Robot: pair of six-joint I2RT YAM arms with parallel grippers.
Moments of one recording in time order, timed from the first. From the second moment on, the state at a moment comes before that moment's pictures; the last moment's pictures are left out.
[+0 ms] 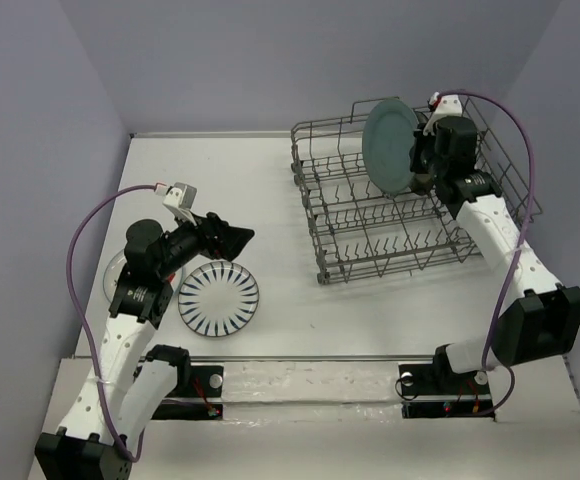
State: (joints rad) left arm -0.19 0.71 0.65 -0.07 0.55 -0.44; right arm 0.19 1.40 1.35 -0.29 0.10 0.10
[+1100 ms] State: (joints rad) left arm -0.20 0.71 0.65 -0.09 0.53 -0.40; right arm 0.37 1.70 1.42 -0.15 0.46 -0.16
